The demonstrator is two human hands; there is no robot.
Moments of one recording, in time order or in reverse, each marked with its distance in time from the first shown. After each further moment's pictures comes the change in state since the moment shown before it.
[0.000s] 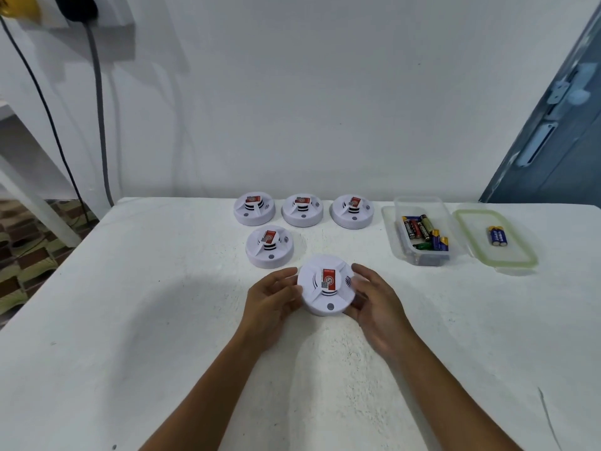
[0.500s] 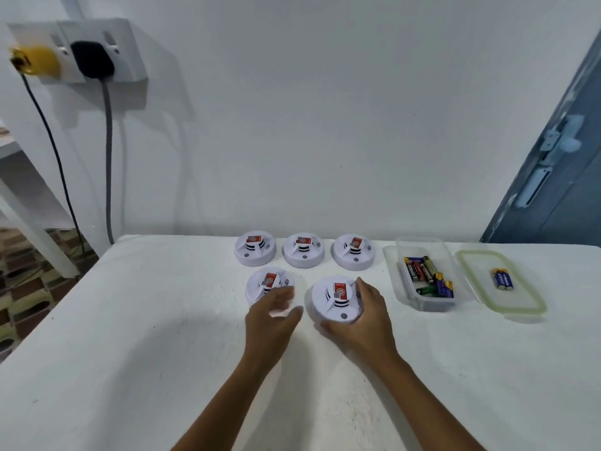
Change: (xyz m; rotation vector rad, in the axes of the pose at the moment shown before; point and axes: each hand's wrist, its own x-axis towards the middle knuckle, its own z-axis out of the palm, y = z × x) left_hand 0.034 0.016 0.008 0.721 0.201 0.373; right_hand 0.040 -0.009 0.017 -1.010 0.196 -0.510
